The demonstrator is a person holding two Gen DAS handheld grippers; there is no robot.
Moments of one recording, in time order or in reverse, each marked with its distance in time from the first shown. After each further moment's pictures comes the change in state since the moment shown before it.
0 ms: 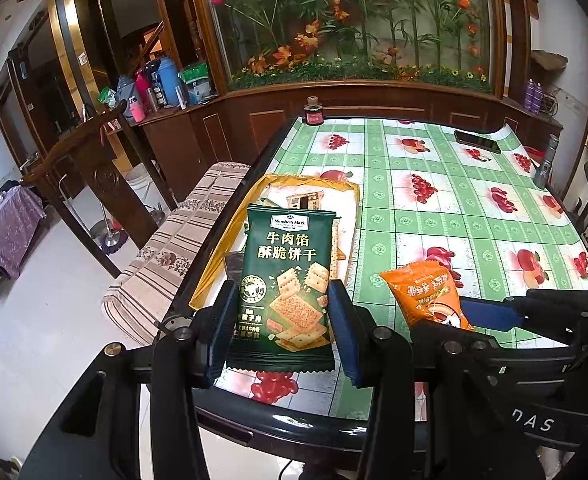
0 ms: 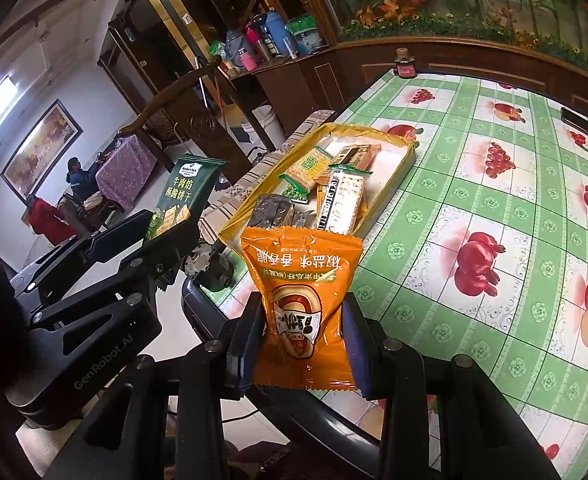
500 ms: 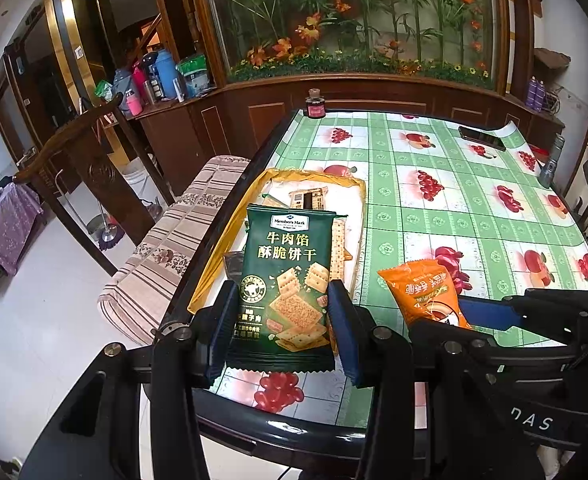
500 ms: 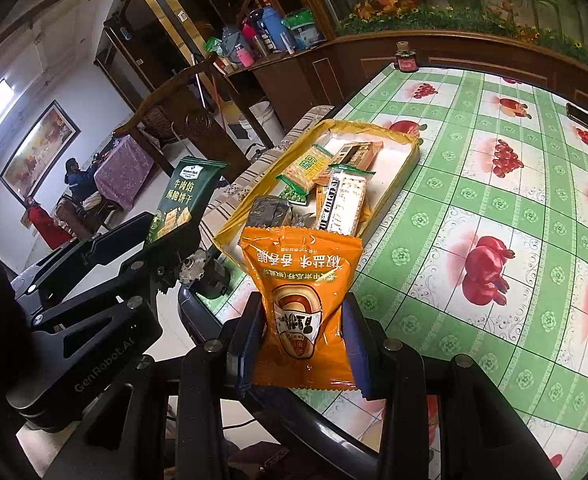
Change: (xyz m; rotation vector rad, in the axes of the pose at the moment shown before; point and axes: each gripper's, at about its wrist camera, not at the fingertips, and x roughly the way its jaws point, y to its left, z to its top) left arm 0.019 0.008 0.006 -0.001 0.027 -0.008; right arm 0.019 -0.001 0.013 0.014 0.019 0.002
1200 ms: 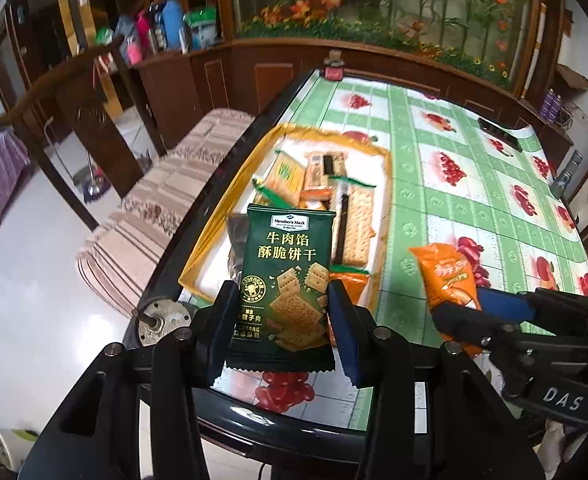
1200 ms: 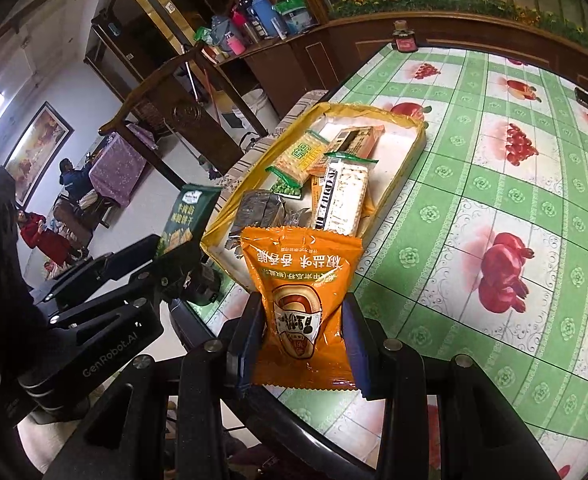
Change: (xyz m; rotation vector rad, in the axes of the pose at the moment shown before) left arm 0.058 0.038 -0.009 -0.115 0.148 -0.059; right arm 0.039 -0.003 0.015 0.037 0.058 -0.001
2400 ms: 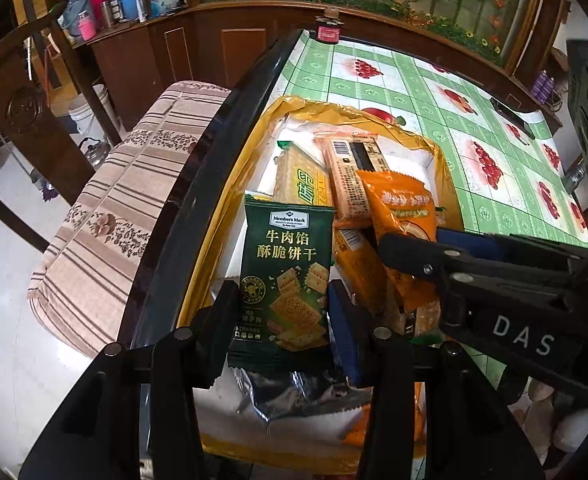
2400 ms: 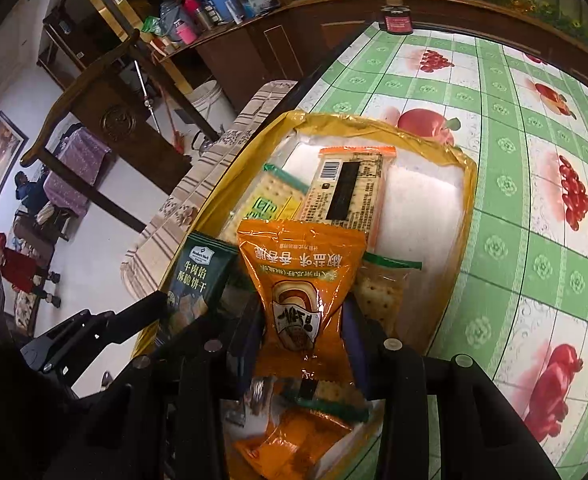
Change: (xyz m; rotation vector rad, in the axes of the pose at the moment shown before) left arm 0.125 0.035 0.062 0.075 0.119 -0.129; right arm 0.137 -0.005 0.111 0.071 0.049 -0.151
